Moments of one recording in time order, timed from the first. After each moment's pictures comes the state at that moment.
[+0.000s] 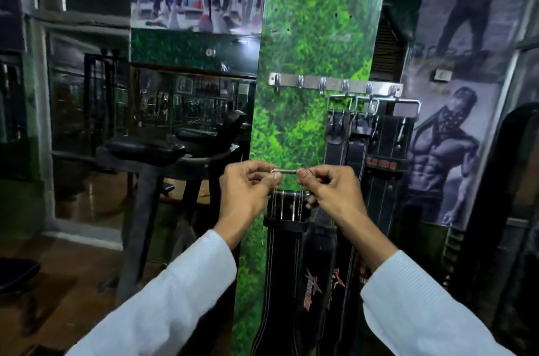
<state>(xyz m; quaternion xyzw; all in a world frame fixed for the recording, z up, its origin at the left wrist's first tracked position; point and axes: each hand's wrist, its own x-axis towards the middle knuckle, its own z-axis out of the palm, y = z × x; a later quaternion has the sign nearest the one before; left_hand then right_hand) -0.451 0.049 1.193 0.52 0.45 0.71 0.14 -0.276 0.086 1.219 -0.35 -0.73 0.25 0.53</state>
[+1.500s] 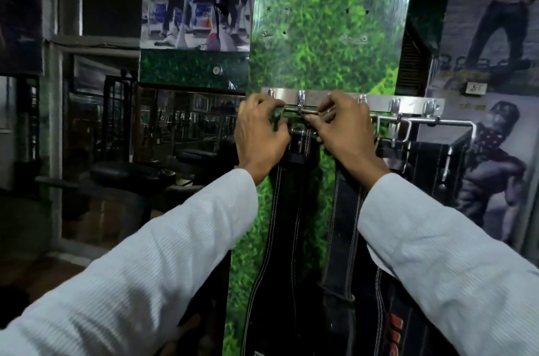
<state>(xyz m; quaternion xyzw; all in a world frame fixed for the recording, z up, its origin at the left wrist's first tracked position) -0.461 0.228 1.328 0.53 0.50 0.63 -0.27 -0.307 0.267 1.359 -0.31 -0.74 -0.10 0.59</state>
